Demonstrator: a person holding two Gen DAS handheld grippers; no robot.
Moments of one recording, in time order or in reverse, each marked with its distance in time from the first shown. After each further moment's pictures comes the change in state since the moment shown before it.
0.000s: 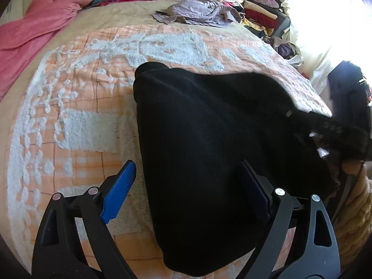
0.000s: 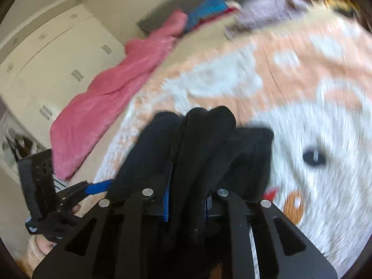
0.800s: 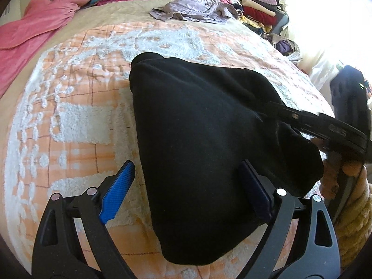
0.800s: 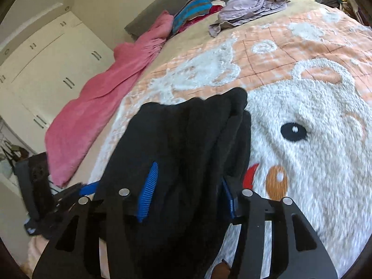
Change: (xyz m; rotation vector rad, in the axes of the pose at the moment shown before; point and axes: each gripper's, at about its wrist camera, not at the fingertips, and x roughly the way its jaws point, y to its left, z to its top) left arm 0.001 -0.011 -0.014 0.006 0.010 -0.004; right arm -0.011 -0.028 -0.035 0.124 0.023 -0.033
